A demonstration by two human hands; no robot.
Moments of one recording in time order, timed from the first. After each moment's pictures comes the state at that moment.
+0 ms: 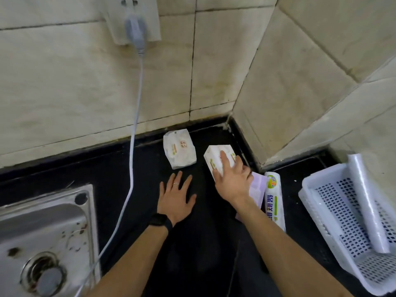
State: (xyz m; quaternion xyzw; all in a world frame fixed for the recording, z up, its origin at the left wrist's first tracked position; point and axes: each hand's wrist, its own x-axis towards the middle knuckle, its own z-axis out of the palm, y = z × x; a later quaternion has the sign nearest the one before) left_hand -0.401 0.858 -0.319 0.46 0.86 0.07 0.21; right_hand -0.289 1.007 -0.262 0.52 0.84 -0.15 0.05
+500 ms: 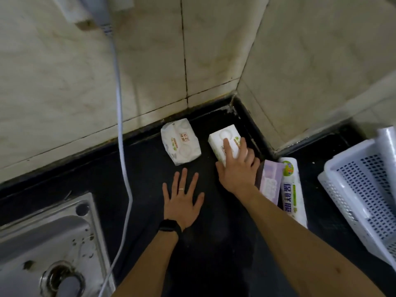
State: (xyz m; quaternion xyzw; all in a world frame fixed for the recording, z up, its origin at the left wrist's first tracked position) left_hand -0.405 0.849 -0.368 0.47 0.86 0.03 0.20; right_hand -0.305 1.021 -0.321 0.51 0.86 -0.08 0.05
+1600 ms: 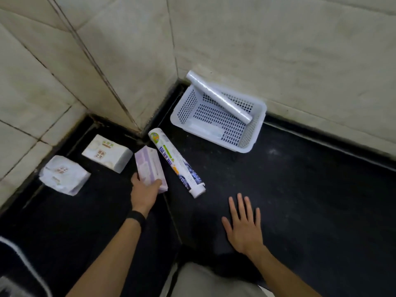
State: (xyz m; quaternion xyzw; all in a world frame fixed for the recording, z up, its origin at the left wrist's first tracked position) left_hand -0.228 0.907 -0.279 0.33 0.81 0.25 0.41; right_hand 0.063 0.770 -0.353 0.74 0.64 -0.21 0.08
